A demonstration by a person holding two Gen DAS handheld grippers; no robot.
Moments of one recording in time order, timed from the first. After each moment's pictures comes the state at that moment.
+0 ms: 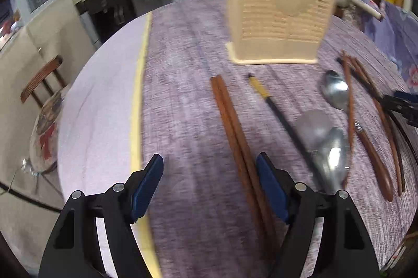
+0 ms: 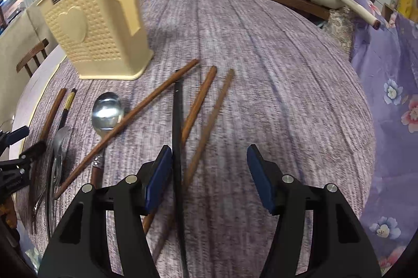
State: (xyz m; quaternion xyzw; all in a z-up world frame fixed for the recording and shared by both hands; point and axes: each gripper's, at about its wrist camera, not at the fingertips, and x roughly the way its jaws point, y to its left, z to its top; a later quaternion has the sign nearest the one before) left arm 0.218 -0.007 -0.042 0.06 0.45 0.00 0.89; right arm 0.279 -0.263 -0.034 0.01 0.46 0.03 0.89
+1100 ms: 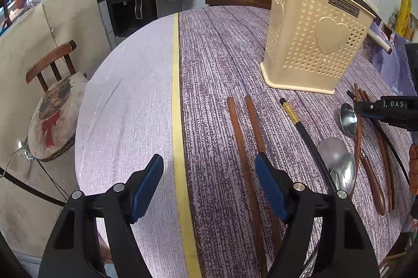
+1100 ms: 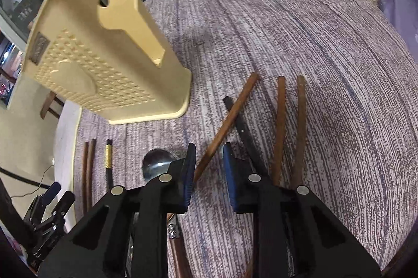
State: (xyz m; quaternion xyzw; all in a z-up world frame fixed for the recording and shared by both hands) left arm 0.220 0.034 -0.026 0.00 0.43 0.00 0.90; right arm 0.354 -0.226 -0.042 0.16 0.51 0.07 0.84
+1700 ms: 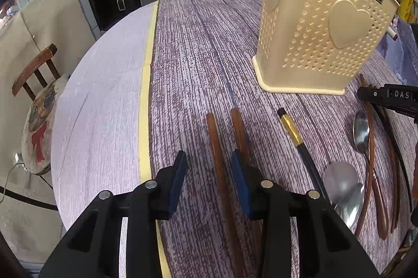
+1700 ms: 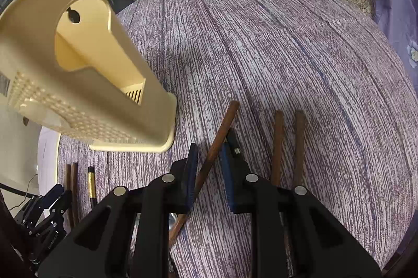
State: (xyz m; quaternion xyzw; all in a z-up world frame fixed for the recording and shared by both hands) left arm 0.274 0.013 -0.039 0.03 0.48 -0.01 0.88; right arm 0.402 -0.225 -0.044 0.13 0.51 0.03 0.85
